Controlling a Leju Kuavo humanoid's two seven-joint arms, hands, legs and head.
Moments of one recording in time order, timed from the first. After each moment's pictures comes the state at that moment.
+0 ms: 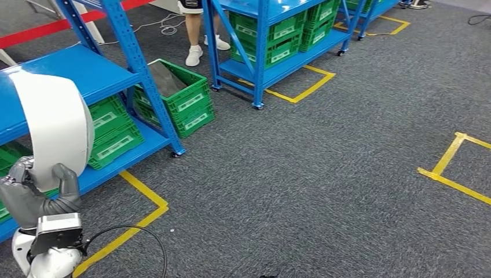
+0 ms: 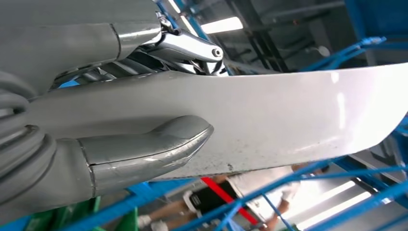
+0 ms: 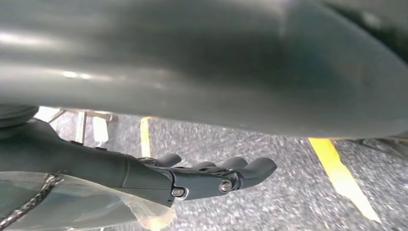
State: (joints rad) left arm 0.12 0.00 -0.12 -1.79 -0.55 0.70 -0.55; right arm -0.04 0.14 -1.12 -0.19 1.49 0.12 0.05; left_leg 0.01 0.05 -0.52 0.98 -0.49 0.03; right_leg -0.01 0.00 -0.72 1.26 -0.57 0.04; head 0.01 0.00
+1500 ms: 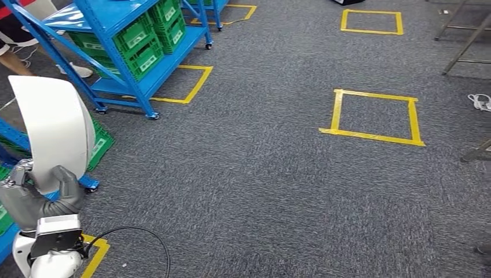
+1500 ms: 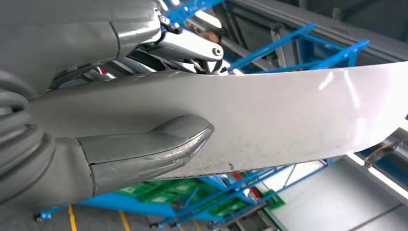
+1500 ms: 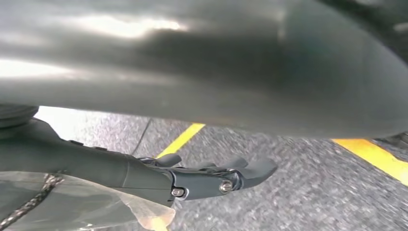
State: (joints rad) left arm 0.13 0.01 -0.13 -1.79 -0.53 0.70 -0.55; right arm -0.05 0.14 -1.12 -0.19 1.49 0.12 0.07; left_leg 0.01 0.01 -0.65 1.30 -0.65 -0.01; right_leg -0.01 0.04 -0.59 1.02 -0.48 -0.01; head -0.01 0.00
